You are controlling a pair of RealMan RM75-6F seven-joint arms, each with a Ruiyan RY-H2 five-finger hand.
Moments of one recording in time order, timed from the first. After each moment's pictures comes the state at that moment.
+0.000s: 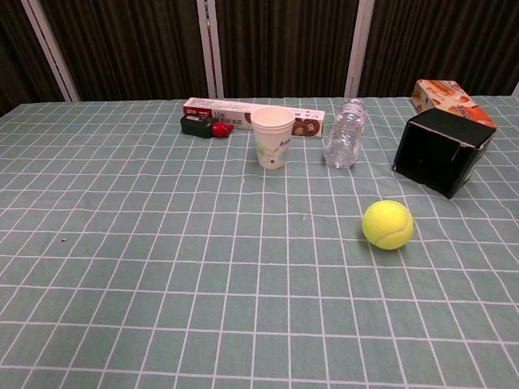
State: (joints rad) left arm -0.13 -1.17 -0.01 -1.54 1.57 1.45 0.10; right arm 0.10 -1.17 0.03 -1.56 -1.57 1.46 -0.09
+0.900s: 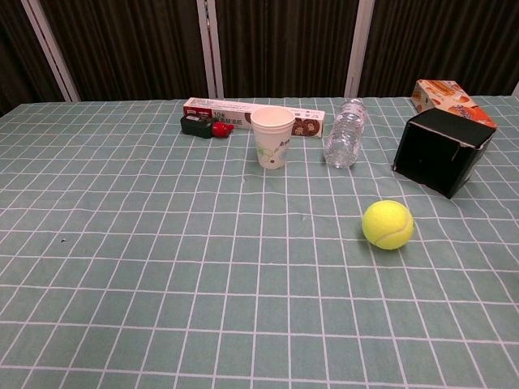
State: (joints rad) left arm -0.14 -1.17 0.00 -1.55 1.61 1.48 0.10; right arm 0.14 -1.18 -0.07 -1.65 -1.68 1.38 0.28
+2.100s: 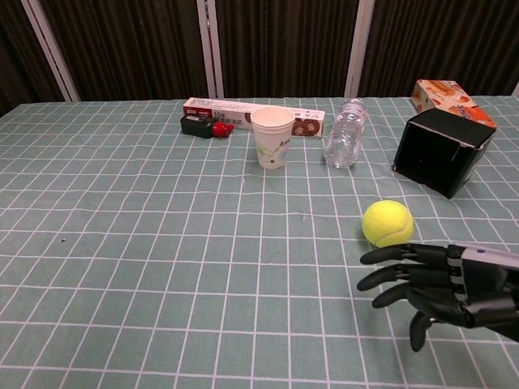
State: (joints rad) left arm -0.14 -1.16 0.00 -1.54 1.62 1.49 0.05; right arm 0.40 -1.37 -0.06 -1.74 -1.55 0.90 1.05
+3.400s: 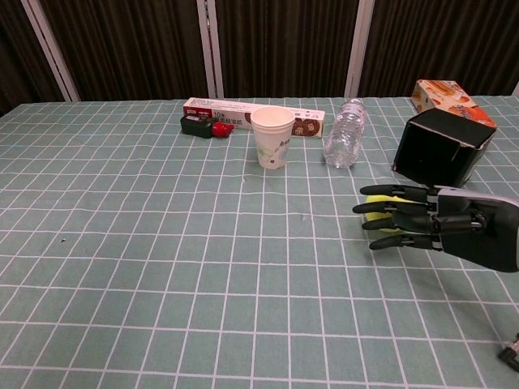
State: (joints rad) left arm -0.16 -1.18 -0.03 -1.55 1.52 1.42 0.10; right arm 0.58 -1.46 -0.01 -1.37 -1.61 0.91 1.53
